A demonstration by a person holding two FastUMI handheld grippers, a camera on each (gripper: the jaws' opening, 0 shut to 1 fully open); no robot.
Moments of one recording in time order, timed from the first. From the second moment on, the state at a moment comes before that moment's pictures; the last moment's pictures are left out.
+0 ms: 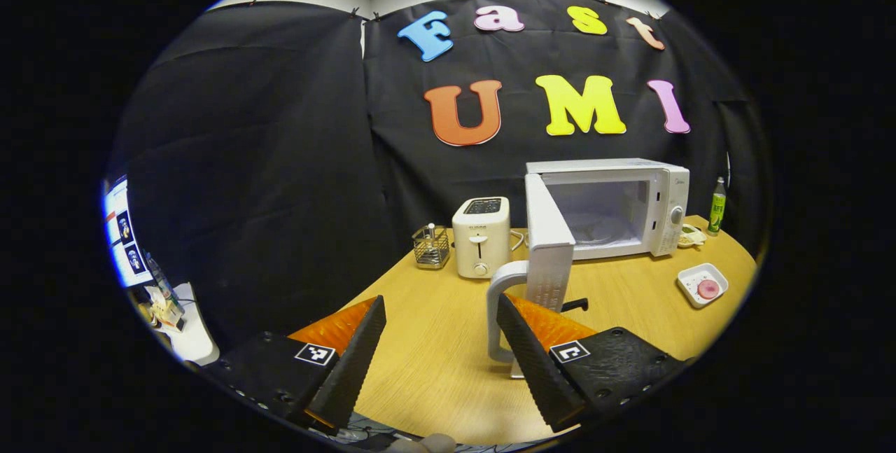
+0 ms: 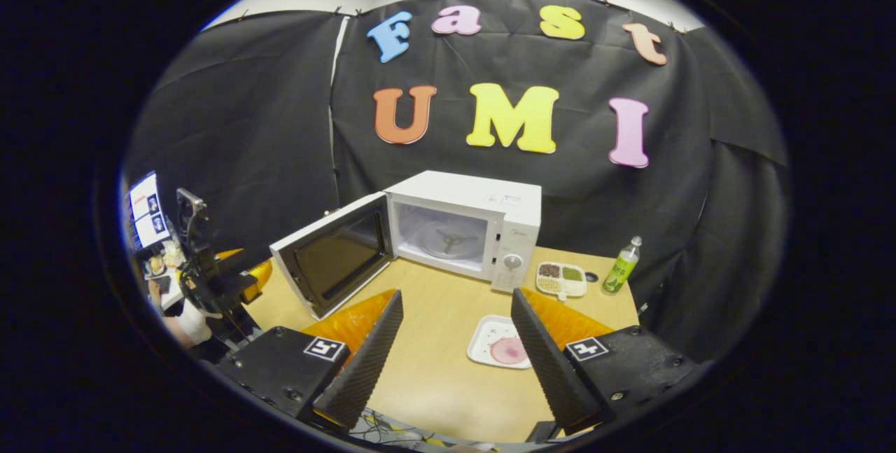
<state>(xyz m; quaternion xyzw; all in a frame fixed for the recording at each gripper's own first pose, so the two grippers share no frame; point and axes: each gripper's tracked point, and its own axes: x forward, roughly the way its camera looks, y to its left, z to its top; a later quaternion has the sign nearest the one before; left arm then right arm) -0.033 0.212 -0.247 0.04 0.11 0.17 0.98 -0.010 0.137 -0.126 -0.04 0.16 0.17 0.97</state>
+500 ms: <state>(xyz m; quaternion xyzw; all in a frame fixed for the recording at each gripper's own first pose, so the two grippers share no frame) -0.040 0.154 -0.223 0.03 0.11 0.14 0.98 0.032 0.086 -0.203 -0.02 0.24 0.15 0.96</state>
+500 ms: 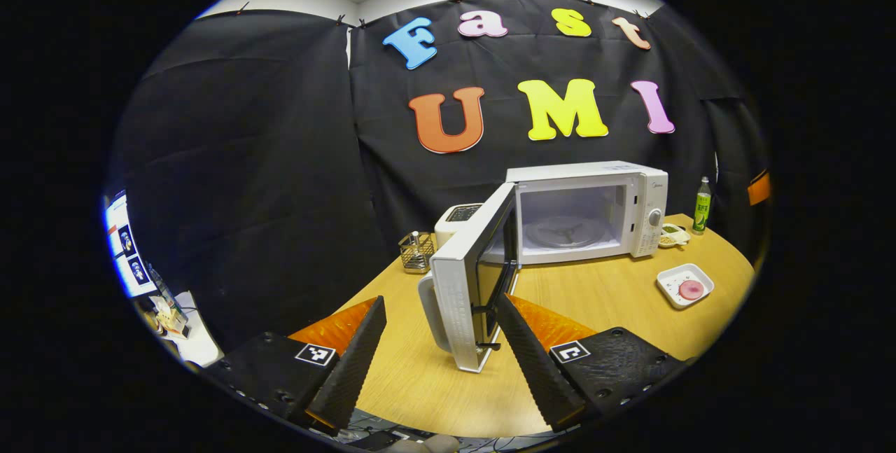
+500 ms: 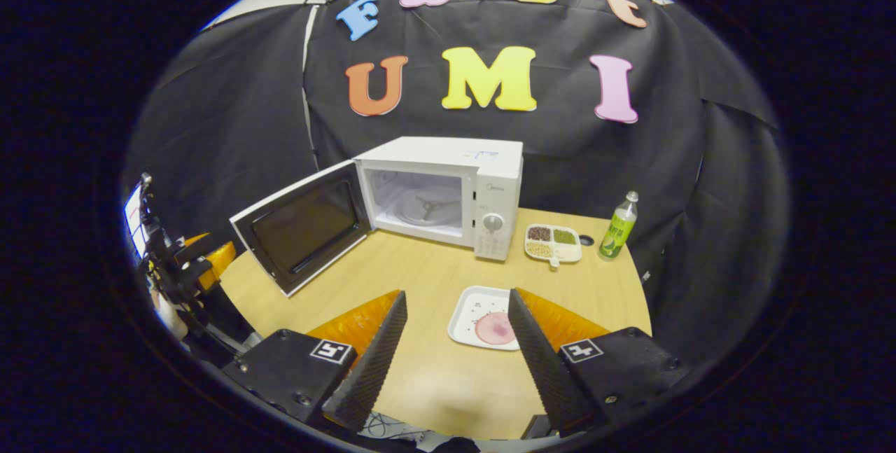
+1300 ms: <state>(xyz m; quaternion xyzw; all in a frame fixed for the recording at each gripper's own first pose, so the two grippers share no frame) -0.010 0.024 -0.113 0.02 0.06 0.13 0.99 0.171 0.010 -0.392 0.10 0.45 0.15 0.87</state>
